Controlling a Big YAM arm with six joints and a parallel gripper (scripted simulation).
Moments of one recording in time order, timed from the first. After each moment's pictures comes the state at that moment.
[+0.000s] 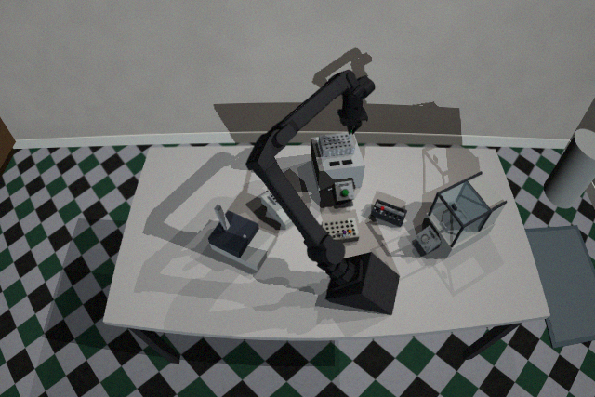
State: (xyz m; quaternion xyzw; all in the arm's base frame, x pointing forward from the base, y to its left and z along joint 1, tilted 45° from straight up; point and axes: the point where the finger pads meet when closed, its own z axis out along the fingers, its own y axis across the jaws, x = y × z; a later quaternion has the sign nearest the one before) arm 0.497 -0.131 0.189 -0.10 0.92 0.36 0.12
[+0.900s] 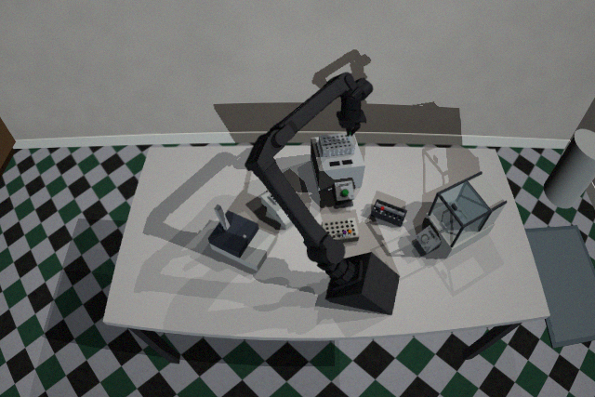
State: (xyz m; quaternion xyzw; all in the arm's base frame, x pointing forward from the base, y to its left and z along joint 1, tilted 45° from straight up) arm 0.501 -0.120 0.183 -0.11 0.92 0.36 0.12
